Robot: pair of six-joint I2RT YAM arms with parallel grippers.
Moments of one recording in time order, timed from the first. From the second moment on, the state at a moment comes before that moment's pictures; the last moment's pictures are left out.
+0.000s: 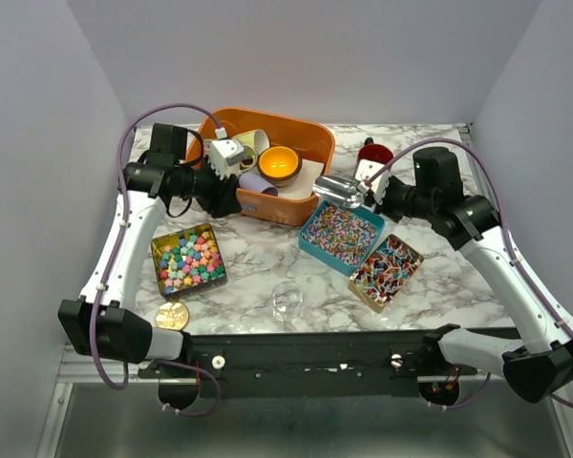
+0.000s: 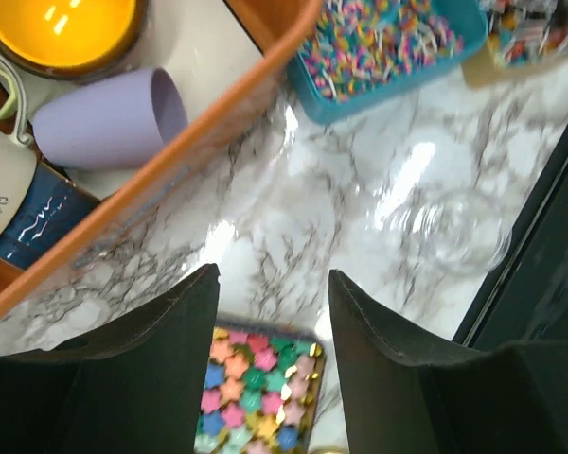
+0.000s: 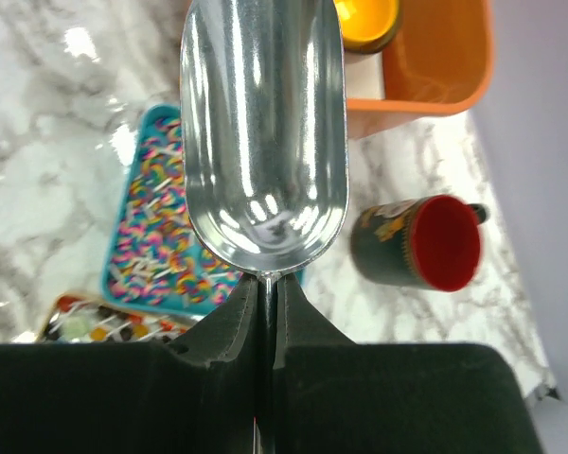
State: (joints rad) left arm -0.15 1.39 1.48 -0.94 0.71 0.46; right arm 0.43 1.16 1.26 -0.68 -0.37 -0.80
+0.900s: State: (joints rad) left arm -0.60 1.31 1.09 -0.59 0.53 0.48; right arm 0.17 1.19 1.36 -1.24 -0.25 -1.23
